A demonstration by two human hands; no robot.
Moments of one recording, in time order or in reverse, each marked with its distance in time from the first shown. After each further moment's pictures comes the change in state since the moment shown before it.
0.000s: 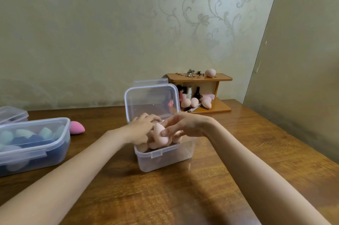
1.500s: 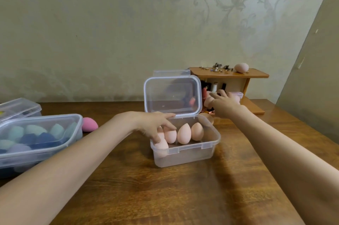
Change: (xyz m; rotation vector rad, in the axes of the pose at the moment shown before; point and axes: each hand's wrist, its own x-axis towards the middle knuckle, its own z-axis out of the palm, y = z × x) left_hand 0.034 -0.042 -0.022 0.000 -0.263 0.026; right_hand 0.075 0.039 -0.089 -1.369 0.500 0.280
